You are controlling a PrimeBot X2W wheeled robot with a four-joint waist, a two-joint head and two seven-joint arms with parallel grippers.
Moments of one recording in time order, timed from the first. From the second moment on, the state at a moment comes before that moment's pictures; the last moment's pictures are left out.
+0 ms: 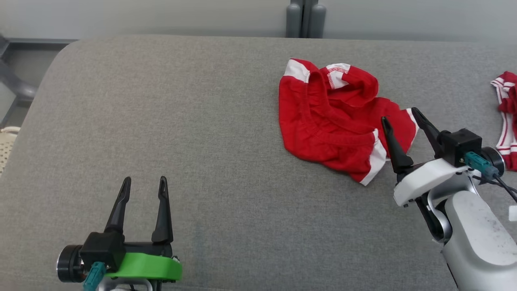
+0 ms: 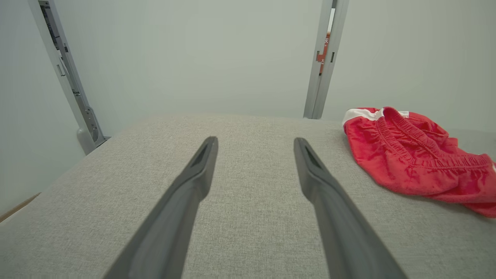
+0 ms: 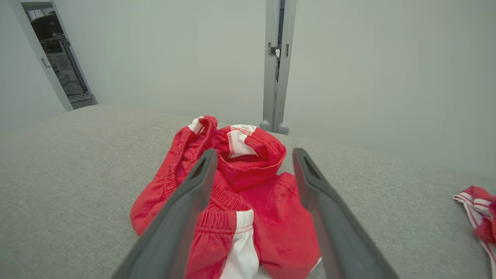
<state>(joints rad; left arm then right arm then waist) 0.00 0.05 -0.11 0.05 -0.17 -0.03 -0.26 -0.38 -0.24 0.16 0.37 0.23 0.13 -0.19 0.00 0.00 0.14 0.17</state>
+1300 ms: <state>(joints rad) -0.05 0.05 -0.16 0.07 -0.19 -0.01 -0.26 -0.48 -0.12 0.69 0.54 0.30 0.13 -0.26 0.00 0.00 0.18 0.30</state>
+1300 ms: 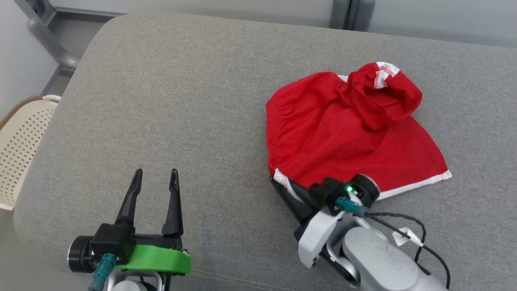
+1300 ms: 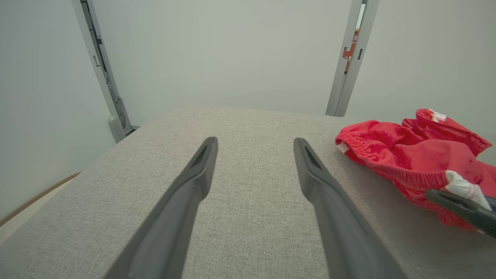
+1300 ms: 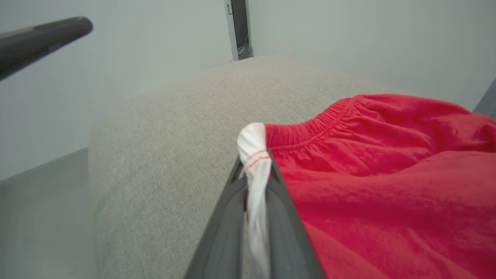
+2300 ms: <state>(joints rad) -0.04 0.05 -0.15 0.07 -0.19 0.00 -0.26 -0.37 -0.34 0.25 0.63 0.32 0.13 -0.26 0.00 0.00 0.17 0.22</state>
